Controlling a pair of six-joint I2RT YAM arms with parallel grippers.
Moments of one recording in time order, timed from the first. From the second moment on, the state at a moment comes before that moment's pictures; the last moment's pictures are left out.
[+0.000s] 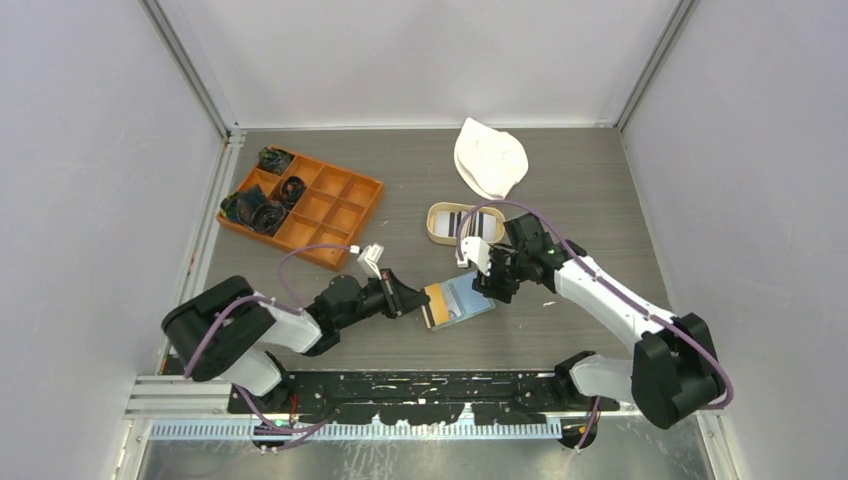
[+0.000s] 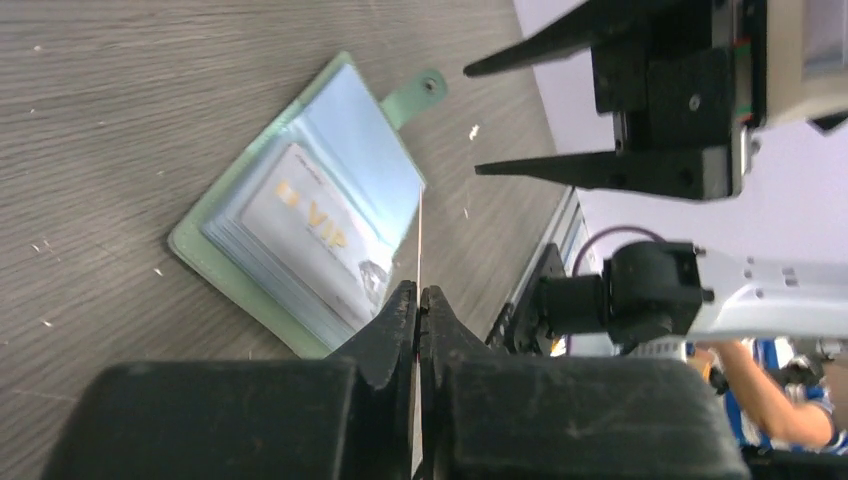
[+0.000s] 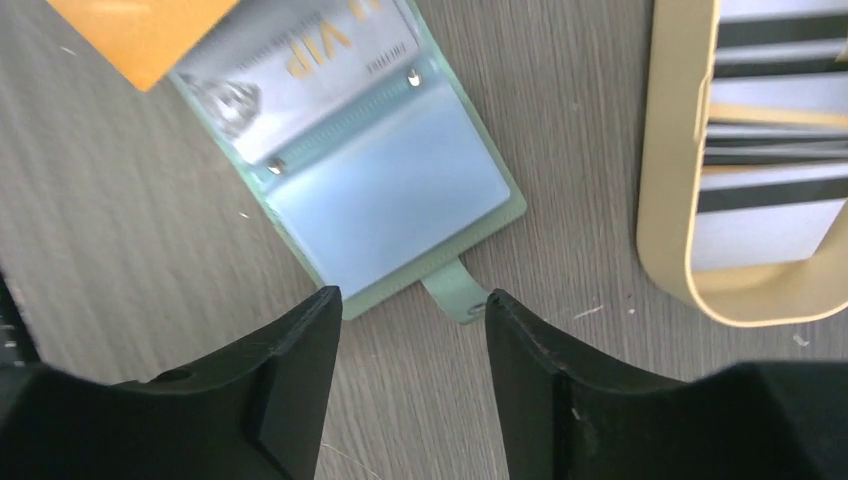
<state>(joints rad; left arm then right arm) -0.85 1.46 0.22 1.07 0.19 -0.94 0.44 1.20 0.76 -0.57 -0.47 -0.85</state>
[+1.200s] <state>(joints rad) -0.86 1.70 0.34 1.11 -0.02 -1.15 0.56 1.48 0.77 -0.51 -0.27 -0.99</state>
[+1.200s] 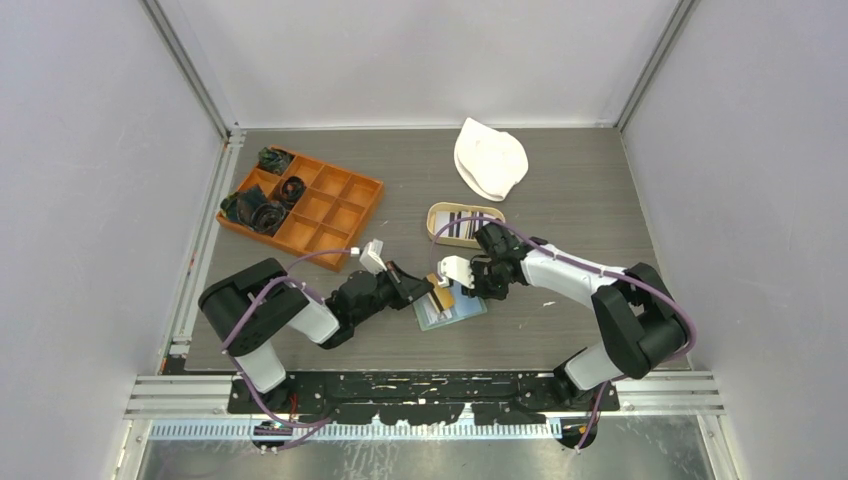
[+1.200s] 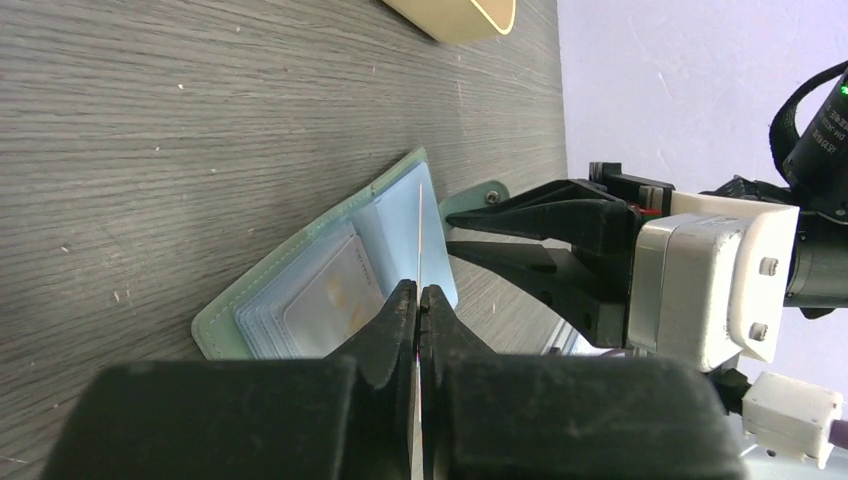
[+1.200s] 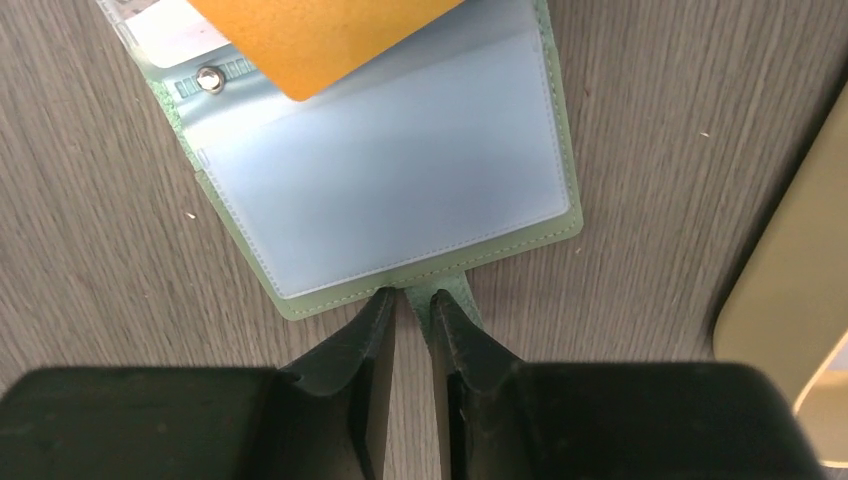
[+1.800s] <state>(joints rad) -0.86 1.71 0.30 1.12 -0.04 -1.16 0.59 1.49 0.79 -0.54 -0.30 -0.95</state>
